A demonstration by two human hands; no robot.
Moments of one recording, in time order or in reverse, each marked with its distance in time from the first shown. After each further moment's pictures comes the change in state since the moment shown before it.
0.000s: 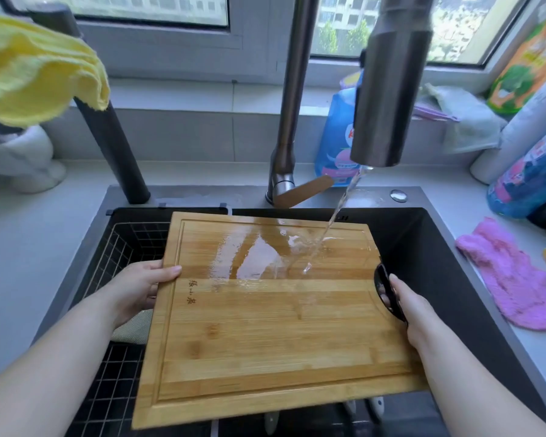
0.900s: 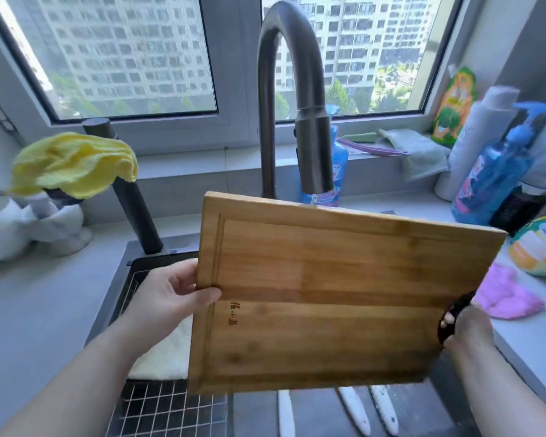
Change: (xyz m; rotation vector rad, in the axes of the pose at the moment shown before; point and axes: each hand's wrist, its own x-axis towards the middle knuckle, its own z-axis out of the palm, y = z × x) left_hand -0.105 0.058 0.047 0.101 -0.141 0.686; right_hand -0.027 0.004 -0.067 0.790 0.102 -0.246
